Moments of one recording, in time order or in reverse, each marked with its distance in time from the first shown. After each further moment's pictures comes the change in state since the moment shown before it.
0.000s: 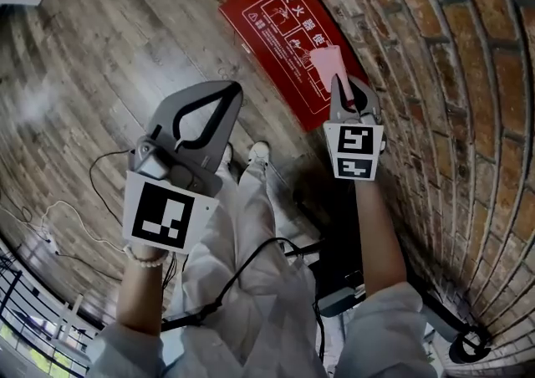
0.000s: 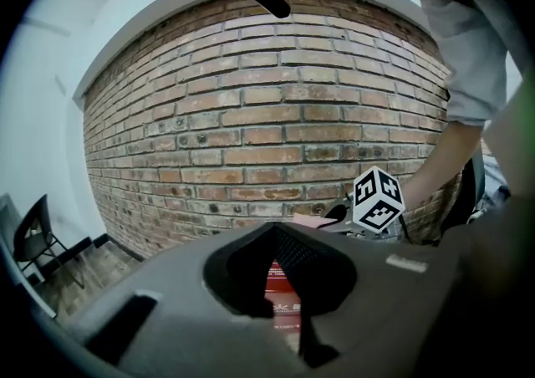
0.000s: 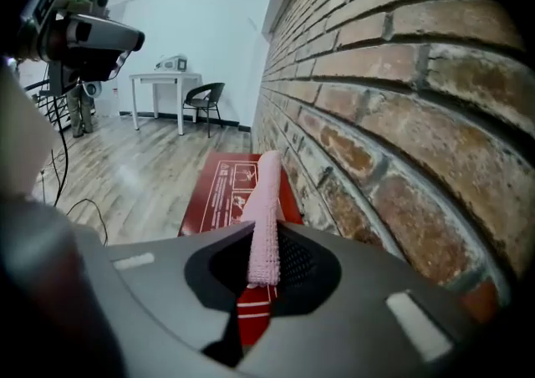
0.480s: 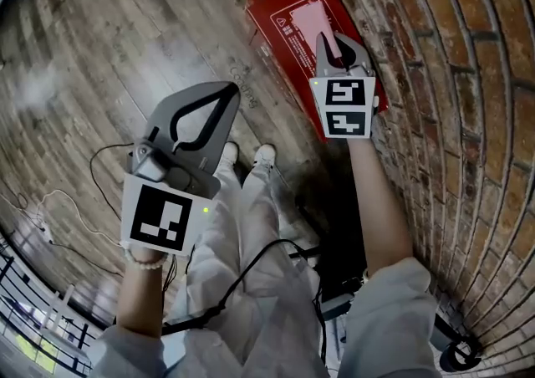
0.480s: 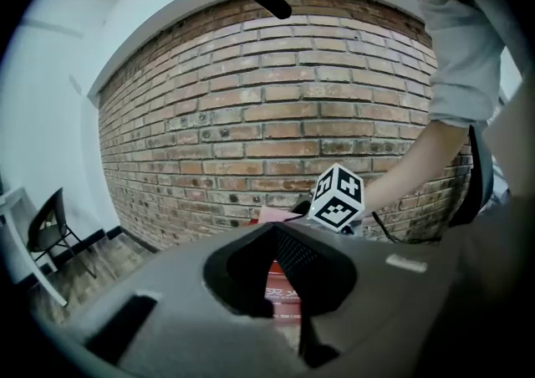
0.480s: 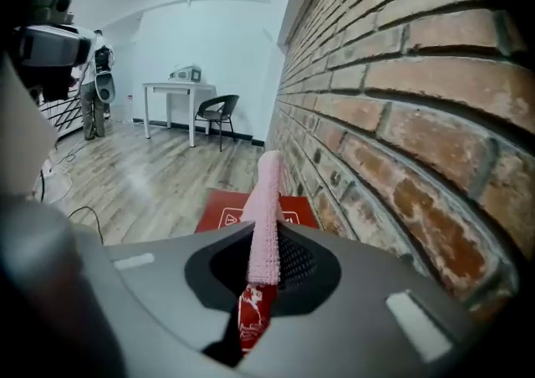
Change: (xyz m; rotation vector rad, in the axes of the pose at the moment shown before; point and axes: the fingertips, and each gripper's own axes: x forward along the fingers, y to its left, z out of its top) left arm -0.028 0.036 -0.025 -0.032 0.025 0.067; right arm 0.082 0.042 0.093 -0.054 -0.093 0.083
